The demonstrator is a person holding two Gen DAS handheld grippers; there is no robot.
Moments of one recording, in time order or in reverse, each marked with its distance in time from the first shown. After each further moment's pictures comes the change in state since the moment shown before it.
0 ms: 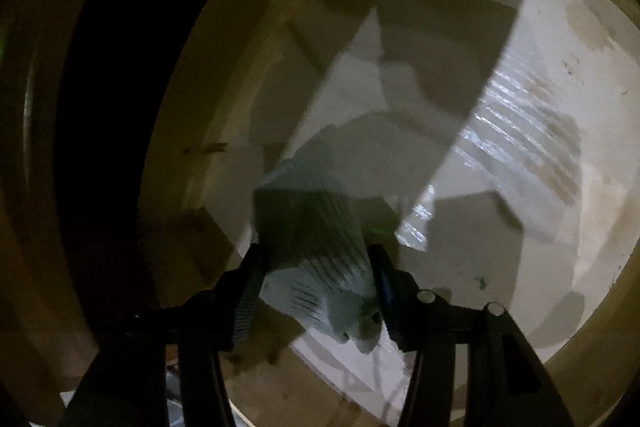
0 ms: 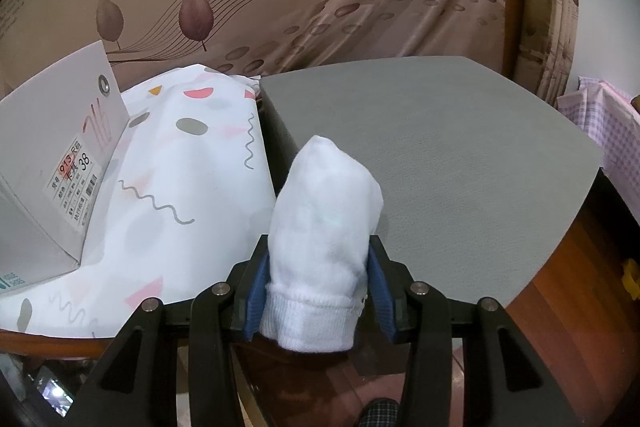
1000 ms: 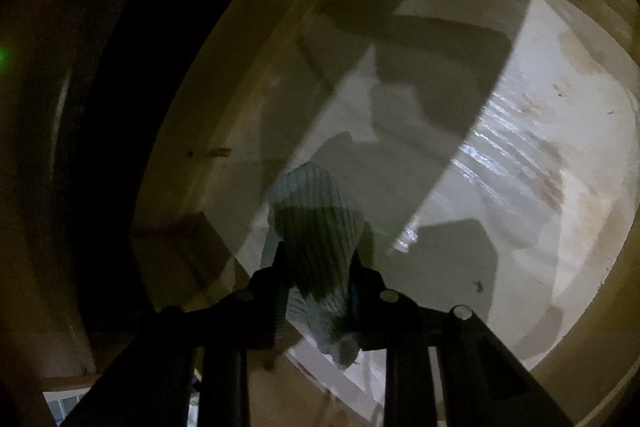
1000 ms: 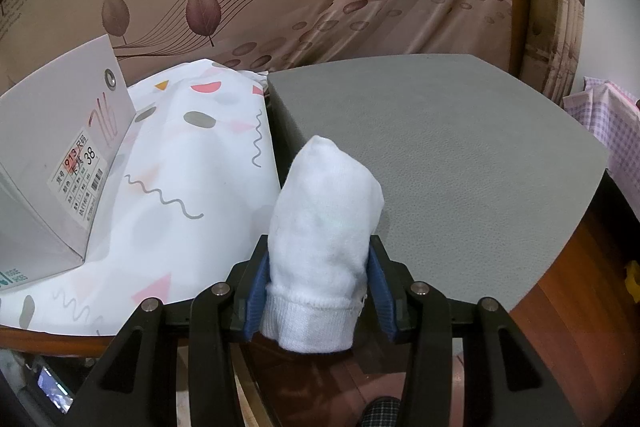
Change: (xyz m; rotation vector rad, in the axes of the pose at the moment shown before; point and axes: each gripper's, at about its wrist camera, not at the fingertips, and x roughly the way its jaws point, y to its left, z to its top) left arm 0.009 0.026 -0.026 -0.037 -0.070 -0.051; right arm 0.002 0.004 0.002 -0.013 0.015 0.014
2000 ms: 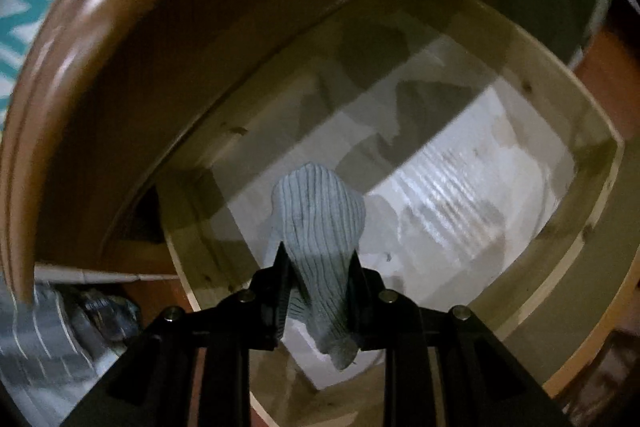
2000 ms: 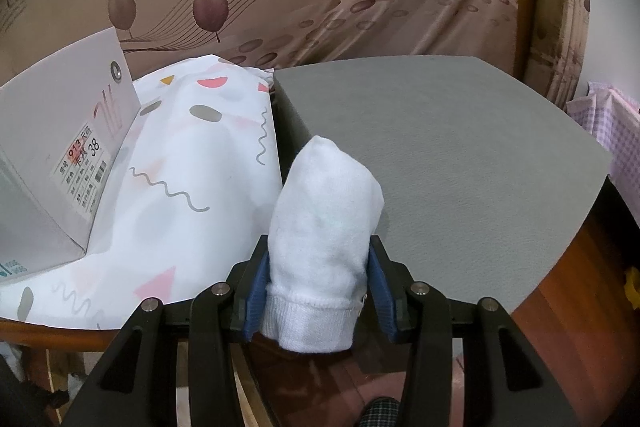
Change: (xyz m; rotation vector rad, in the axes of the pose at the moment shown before) left arm -0.064 0.008 -0.021 -0.318 -0.055 -0.134; right arm 0.000 0.005 0.000 -0.024 0.002 0.004
